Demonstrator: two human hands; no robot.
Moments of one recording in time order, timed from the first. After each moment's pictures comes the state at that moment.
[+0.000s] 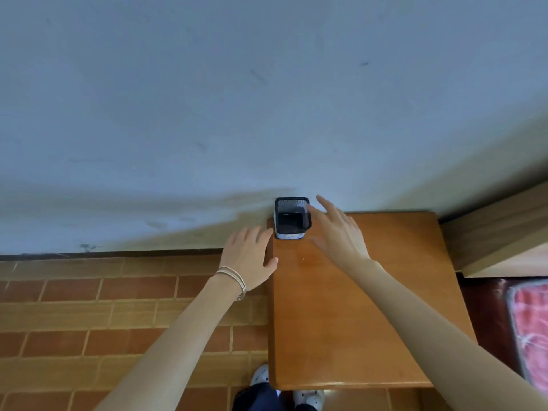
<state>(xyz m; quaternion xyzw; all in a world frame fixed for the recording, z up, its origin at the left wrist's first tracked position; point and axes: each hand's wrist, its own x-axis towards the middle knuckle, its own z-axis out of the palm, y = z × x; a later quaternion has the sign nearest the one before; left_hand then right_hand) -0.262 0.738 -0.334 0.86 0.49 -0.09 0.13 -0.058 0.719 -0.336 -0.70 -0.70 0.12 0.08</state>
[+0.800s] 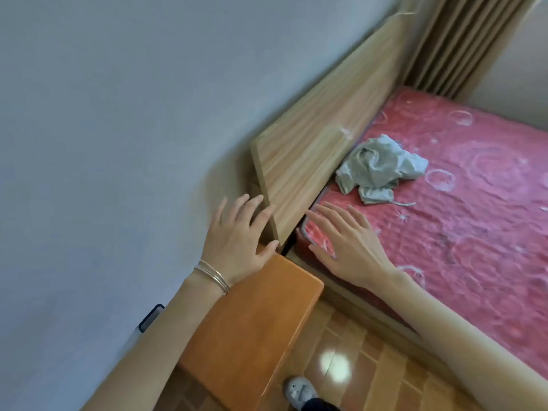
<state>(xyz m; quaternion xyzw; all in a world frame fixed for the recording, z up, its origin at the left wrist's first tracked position) -0.018 0.643 -0.010 0.99 -0.02 0.11 0.05 0.066 0.429 -0.019 -0.90 -0.41 -0.04 0.10</state>
